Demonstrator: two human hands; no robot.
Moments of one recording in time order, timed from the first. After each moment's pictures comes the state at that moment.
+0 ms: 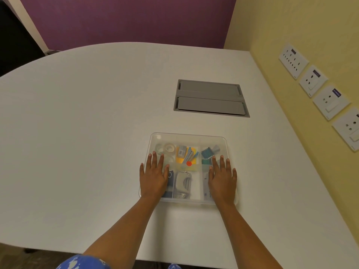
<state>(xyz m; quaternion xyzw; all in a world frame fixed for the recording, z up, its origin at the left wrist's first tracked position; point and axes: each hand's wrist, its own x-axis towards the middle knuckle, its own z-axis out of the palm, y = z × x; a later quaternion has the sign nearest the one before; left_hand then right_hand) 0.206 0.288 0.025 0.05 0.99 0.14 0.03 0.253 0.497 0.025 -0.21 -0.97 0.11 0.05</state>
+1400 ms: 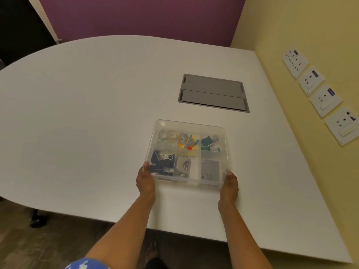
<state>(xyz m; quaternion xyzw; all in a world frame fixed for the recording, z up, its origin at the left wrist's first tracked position) 0.276 0.276 0.028 -0.33 0.66 0.68 0.02 0.323 0.493 0.030 -0.44 -0.59 0.66 0.14</state>
